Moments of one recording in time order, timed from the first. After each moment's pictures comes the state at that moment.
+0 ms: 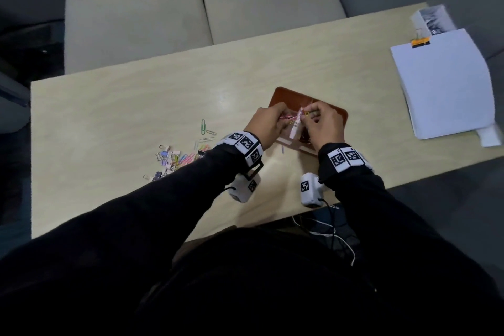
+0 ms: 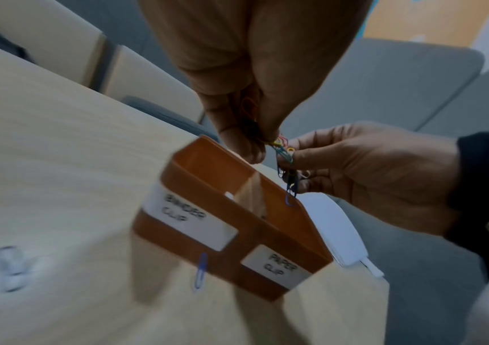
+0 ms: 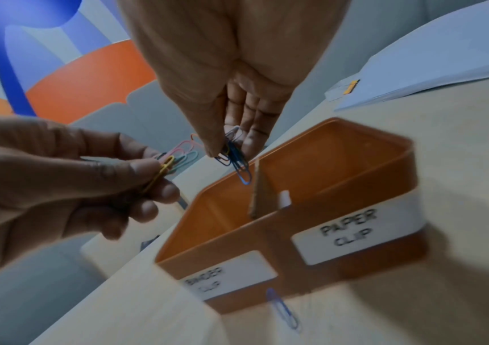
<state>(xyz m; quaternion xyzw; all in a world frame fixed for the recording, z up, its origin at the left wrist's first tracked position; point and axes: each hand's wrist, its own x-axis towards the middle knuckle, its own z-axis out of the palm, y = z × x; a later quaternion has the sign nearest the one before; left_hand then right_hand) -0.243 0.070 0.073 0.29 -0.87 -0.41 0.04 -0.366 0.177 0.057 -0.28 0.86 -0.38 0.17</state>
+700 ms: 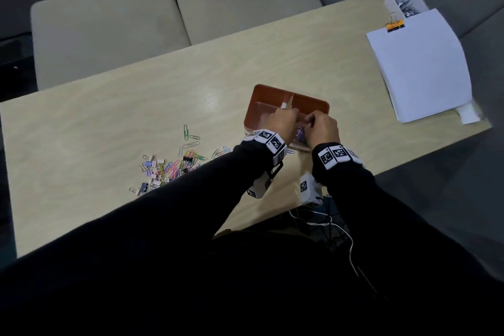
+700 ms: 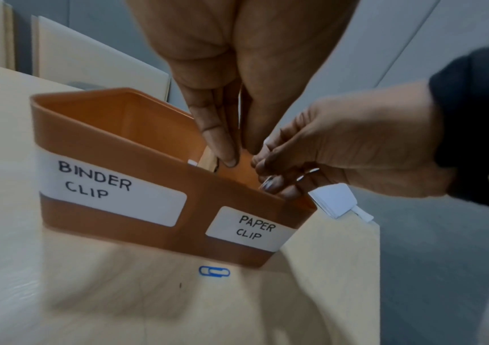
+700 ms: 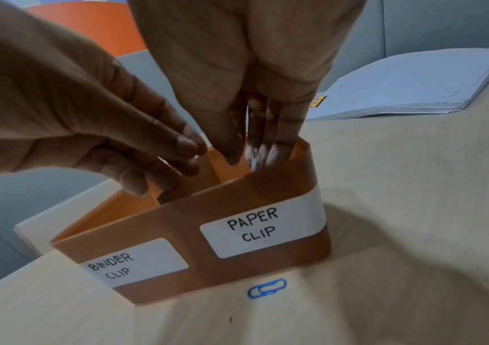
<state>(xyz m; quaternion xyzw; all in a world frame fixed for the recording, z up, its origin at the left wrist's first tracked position) -0.311 0.111 0.060 0.25 -0.92 -0.28 -0.09 -0.384 0.209 0.040 -0.21 0.94 -0.22 0.18</state>
